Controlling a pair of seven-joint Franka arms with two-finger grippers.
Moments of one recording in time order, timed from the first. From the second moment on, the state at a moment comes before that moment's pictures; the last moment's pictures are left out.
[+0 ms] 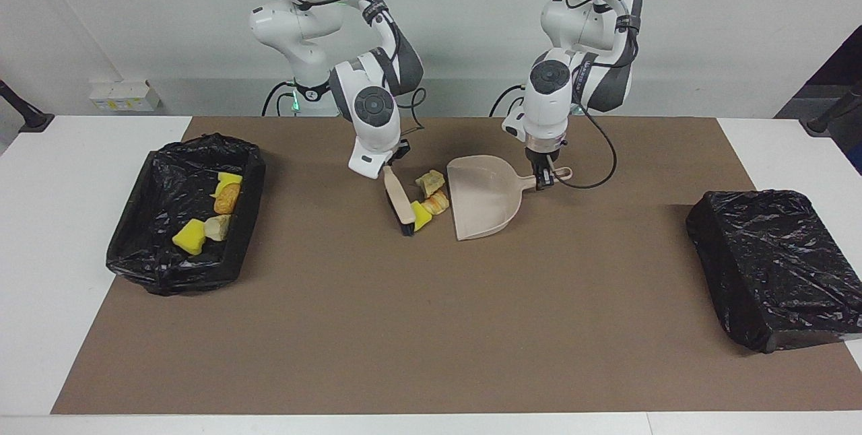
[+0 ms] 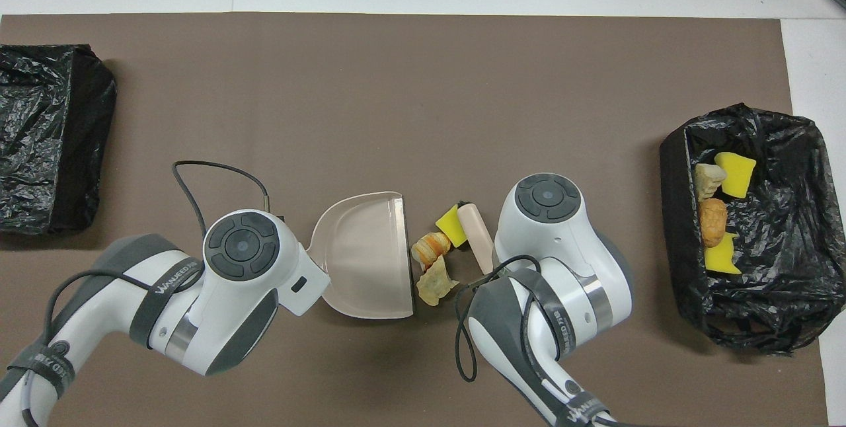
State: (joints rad) left arm -0.52 -0.03 0.02 -2.29 0.15 2.15 0.96; right arm 0.34 0.11 0.15 -2.14 0.19 1.87 0.08
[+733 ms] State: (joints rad) left arm -0.52 -0.04 0.02 -2.30 0.15 2.15 0.96; right arm 0.50 0.12 0.15 -2.12 0.62 2.14 0.24
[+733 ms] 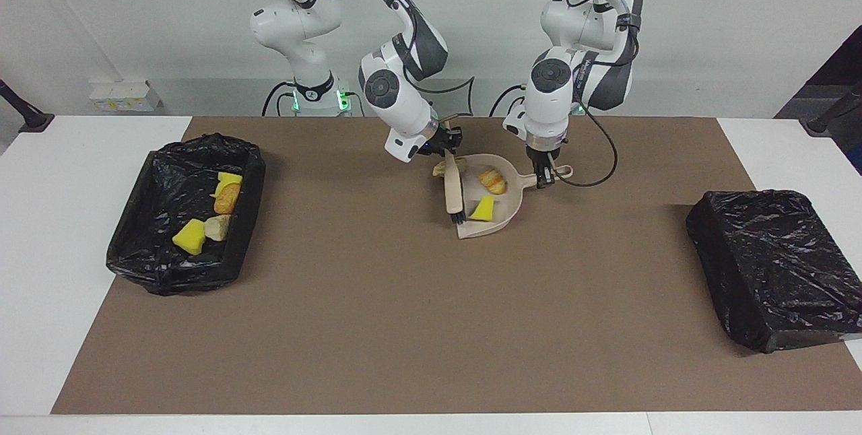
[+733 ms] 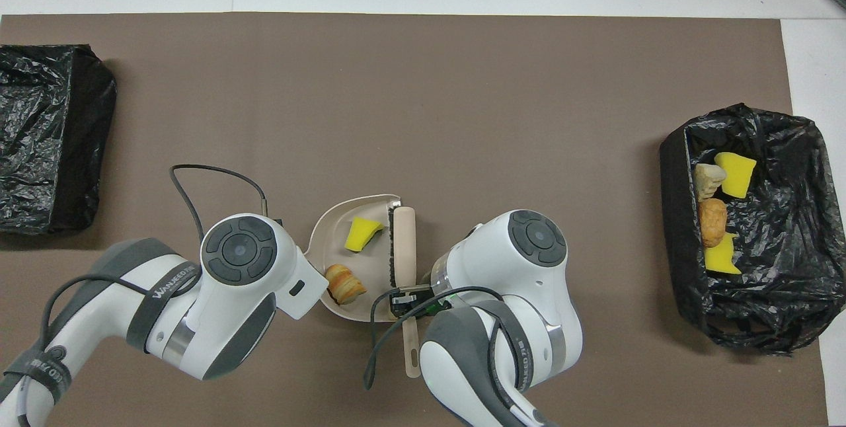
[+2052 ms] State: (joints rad) left arm -0.52 -0.04 0.02 -2.30 0.15 2.15 0.96; right arm 0.54 0.03 0.15 -2.27 0.52 2.07 0.49
